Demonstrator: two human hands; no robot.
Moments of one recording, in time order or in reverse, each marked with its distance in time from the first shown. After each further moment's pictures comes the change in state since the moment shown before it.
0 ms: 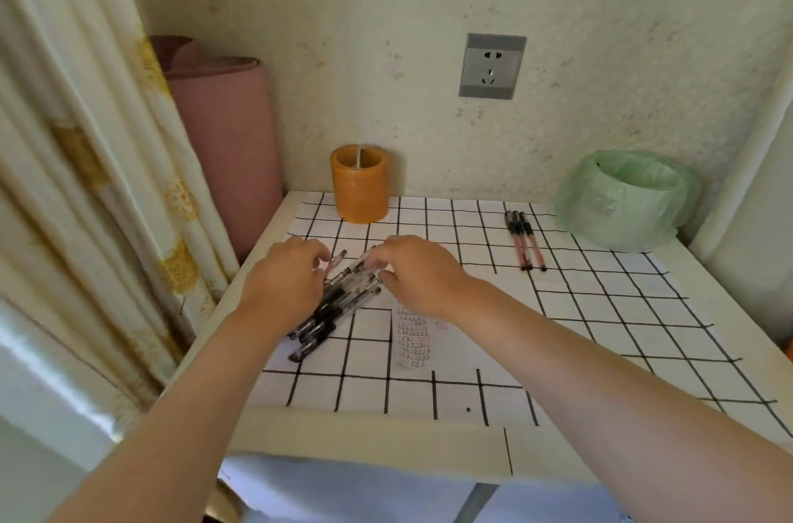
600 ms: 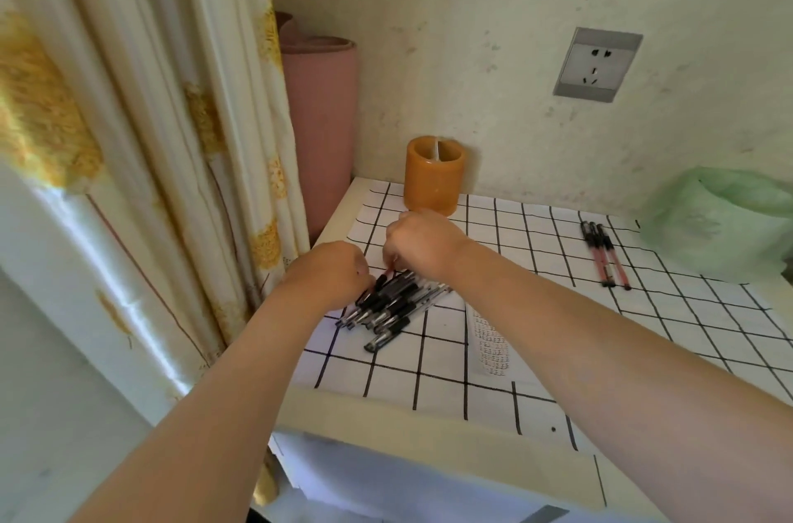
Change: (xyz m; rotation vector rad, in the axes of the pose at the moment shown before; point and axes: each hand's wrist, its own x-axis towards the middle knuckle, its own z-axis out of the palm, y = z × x) left_hand 0.004 -0.048 -0.013 -0.023 -0.281 -0.205; right_hand 0.098 -0.047 0.031 -0.536 -0.229 -0.323
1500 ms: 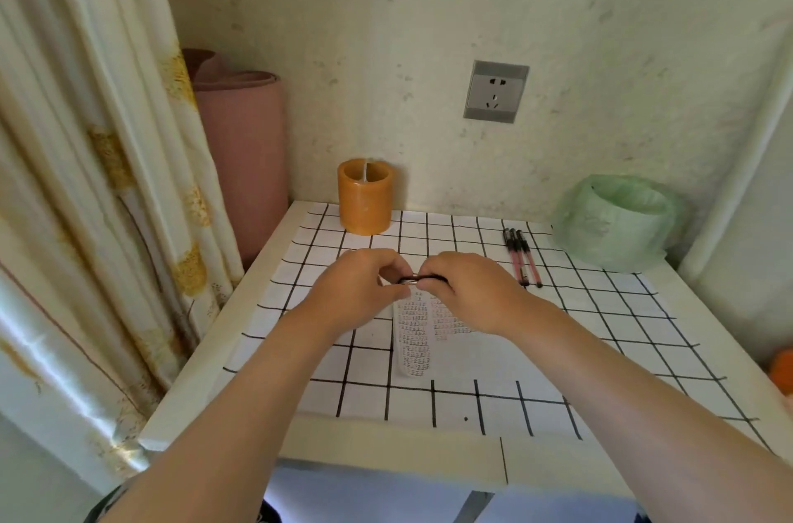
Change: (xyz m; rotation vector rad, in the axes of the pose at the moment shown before) left_hand -0.029 0.109 0.015 -0.385 0.021 0.401; right_hand -0.164 0.041 0.004 0.463 0.217 0.347
